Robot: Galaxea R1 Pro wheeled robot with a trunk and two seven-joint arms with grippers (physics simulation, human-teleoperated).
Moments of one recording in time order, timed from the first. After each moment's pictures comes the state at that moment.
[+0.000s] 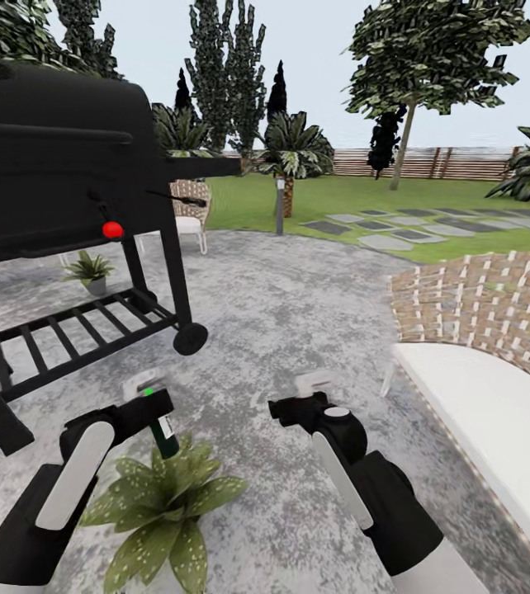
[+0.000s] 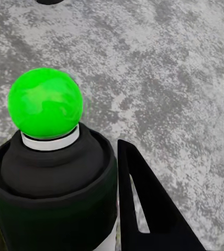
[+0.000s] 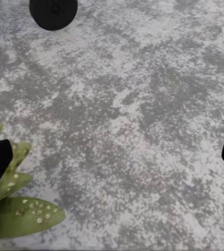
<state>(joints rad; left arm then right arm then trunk) -0.45 0.17 -0.13 -1.56 0.94 0.74 0.53 -0.54 0.06 0.45 -1.41 -0.31 0.80 -0.28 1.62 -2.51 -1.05</state>
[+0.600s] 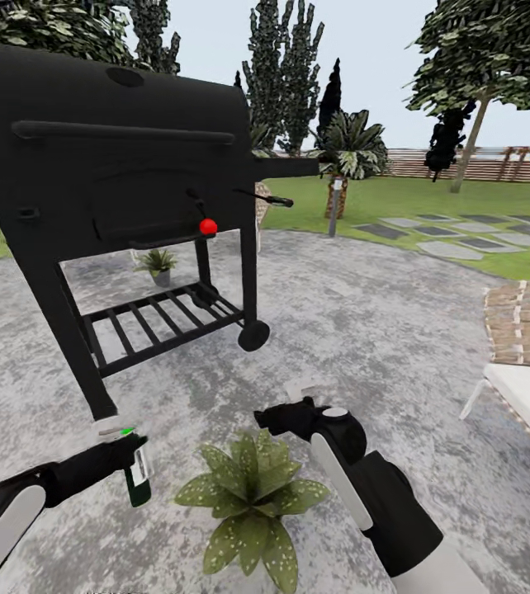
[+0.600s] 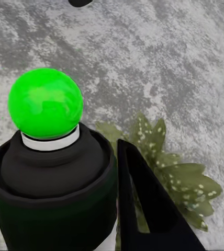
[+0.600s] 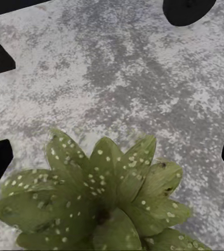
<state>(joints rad) -0.21 0.44 -0.10 -1.54 0.89 0.65 -0.09 -0.54 0.06 0.46 -1.41 -0.32 0.85 -0.11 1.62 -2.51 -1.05</state>
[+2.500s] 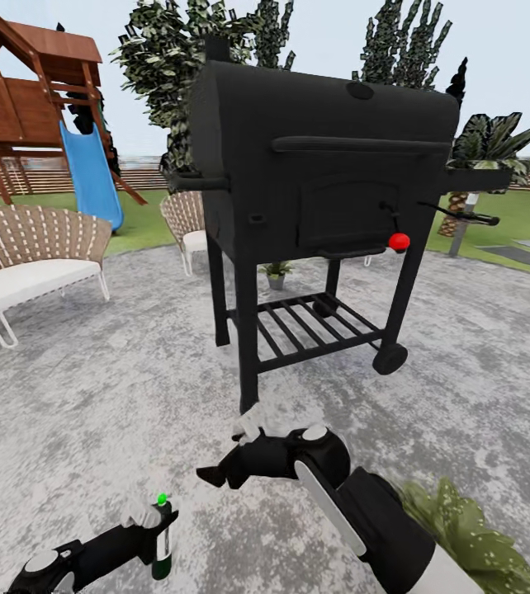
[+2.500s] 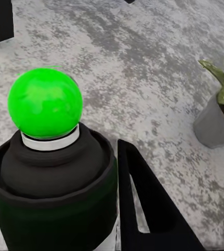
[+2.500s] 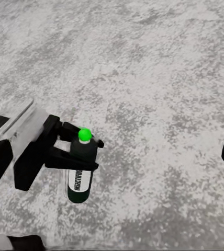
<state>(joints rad) -0.20 0.37 -0.32 -1.01 0.47 0.06 -0.68 -0.54 0.03 0.65 -1.41 -0.31 0.81 0.37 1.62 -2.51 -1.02</state>
